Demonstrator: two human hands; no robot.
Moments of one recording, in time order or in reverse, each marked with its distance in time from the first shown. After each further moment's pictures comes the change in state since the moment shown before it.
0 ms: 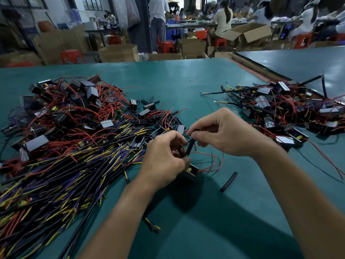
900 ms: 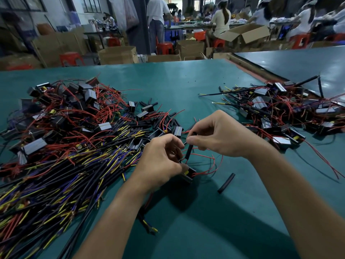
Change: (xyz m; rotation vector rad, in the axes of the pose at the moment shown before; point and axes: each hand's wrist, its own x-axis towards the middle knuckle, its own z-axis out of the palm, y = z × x) left_hand 0.000 0.000 -0.008 -0.071 -0.116 -0.077; right_hand 0.000 0.001 -0.001 -0.049 -0.046 0.032
